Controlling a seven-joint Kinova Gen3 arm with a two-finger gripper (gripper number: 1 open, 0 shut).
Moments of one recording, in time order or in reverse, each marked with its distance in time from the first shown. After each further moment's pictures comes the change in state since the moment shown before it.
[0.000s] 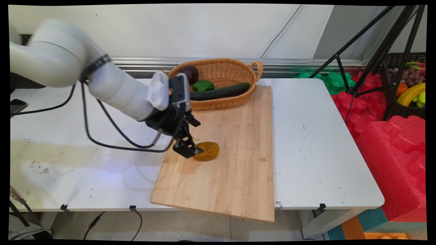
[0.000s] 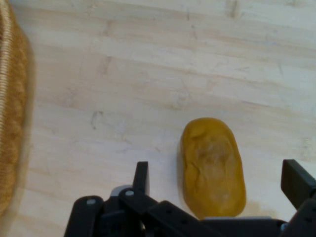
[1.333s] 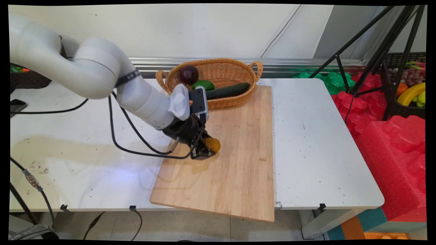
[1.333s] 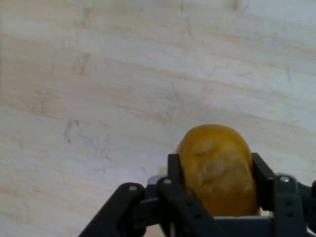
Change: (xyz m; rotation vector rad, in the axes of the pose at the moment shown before) arm 0.015 0.005 0.047 -0.022 -0.038 -0.027
